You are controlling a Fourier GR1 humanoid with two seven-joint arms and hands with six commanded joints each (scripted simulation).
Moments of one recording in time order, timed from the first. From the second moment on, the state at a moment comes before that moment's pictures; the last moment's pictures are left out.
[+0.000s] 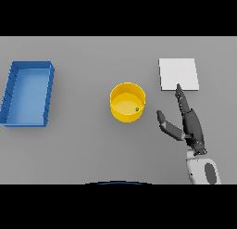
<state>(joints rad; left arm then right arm) -1.36 0.63 -0.54 -0.13 0.02 0.16 0.25 0.07 -0.06 0.12 -1.67 0.21 -0.01 -0.16</state>
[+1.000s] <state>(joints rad) -0.64 0.85 -0.63 -1.07 0.46 0.49 0.61 0.06 -0.07 0.13 -1.66 0.22 -0.01 -0.17</state>
